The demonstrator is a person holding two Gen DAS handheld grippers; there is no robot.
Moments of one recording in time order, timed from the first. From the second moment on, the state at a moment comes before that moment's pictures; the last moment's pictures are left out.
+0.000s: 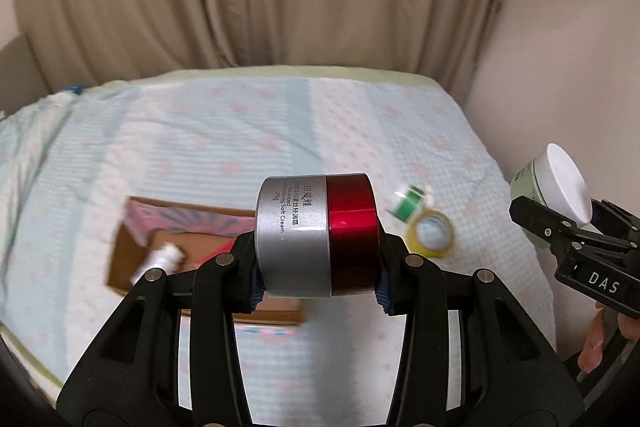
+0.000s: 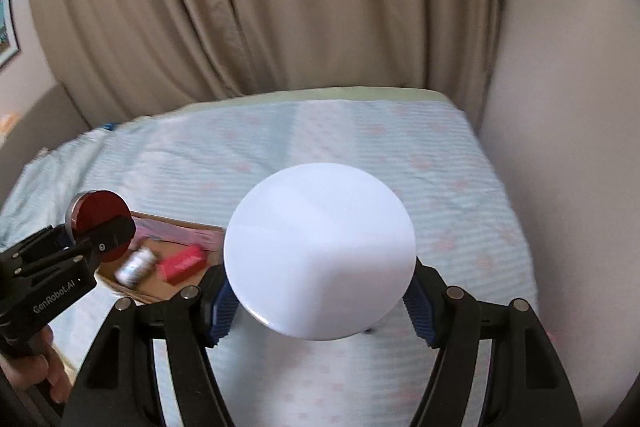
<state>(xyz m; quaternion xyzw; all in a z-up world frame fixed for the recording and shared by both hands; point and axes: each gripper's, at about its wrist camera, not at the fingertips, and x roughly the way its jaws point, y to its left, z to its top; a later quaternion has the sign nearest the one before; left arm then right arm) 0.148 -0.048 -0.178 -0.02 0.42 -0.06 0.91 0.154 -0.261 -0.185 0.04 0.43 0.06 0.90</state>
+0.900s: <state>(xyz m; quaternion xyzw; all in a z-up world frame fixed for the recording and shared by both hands) 0.254 0.148 -0.287 0.06 0.53 -0.20 0.82 0.186 -0.002 -0.252 0.05 0.55 0.02 0.84</state>
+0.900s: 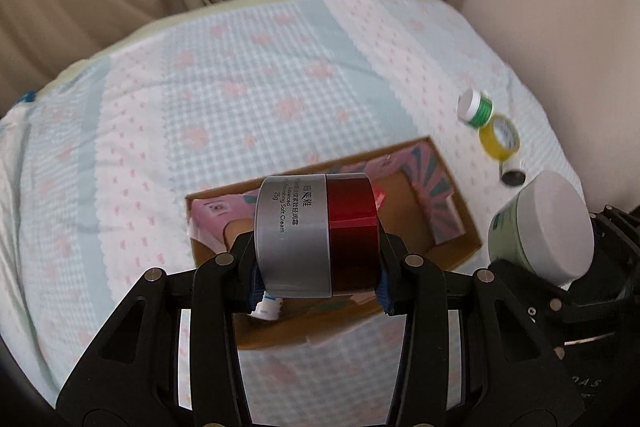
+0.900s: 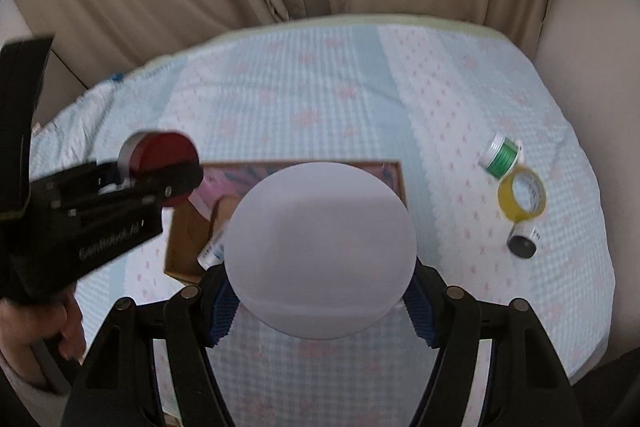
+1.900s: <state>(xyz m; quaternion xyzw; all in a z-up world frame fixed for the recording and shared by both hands) 0.320 0.095 -0.451 0.16 0.63 -0.27 0.71 0.242 0.019 -0.426 -0.04 0.66 0.06 0.75</state>
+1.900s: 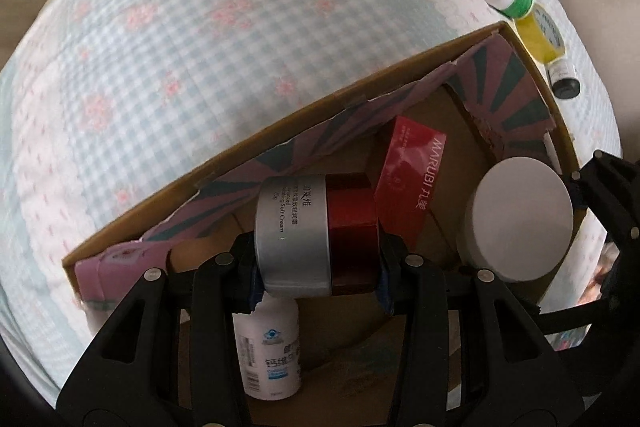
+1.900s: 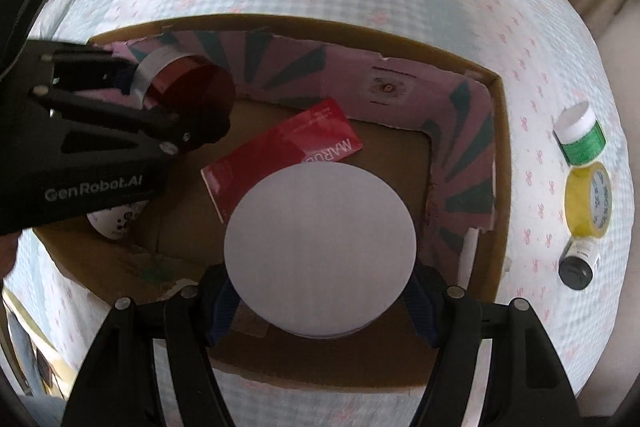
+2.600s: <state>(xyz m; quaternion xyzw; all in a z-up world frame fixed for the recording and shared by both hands) 0.296 0.128 -0.409 0.12 0.61 -0.24 0.74 0.193 0.024 -0.410 -0.04 0.62 0.06 0.78</state>
